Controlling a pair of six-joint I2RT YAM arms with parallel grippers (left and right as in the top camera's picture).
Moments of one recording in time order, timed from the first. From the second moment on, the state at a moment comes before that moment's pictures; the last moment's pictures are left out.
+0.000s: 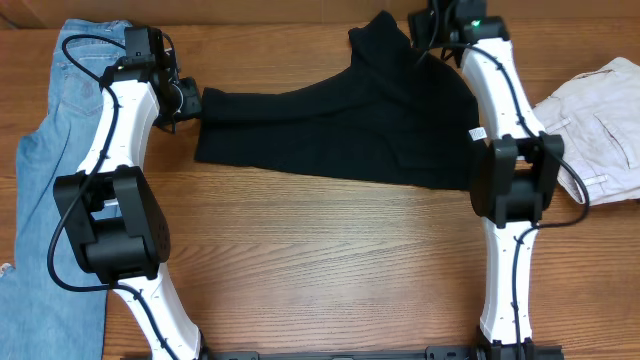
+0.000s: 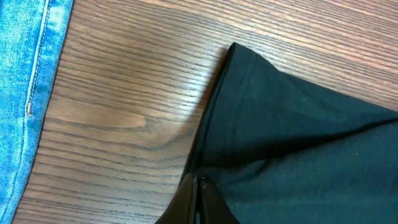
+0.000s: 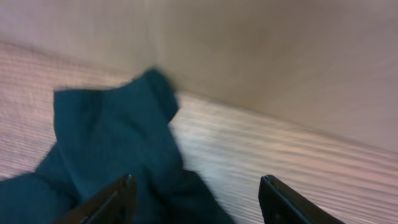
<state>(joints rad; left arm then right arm) 0.12 2.12 1.74 -0.79 0.07 -0.18 0.09 2.53 2.37 -0.61 -0.06 -0.20</state>
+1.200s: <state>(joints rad) 0.12 2.12 1.74 -0.81 0.07 -0.18 0.09 2.72 2.36 -0.50 -0.15 -0.23</state>
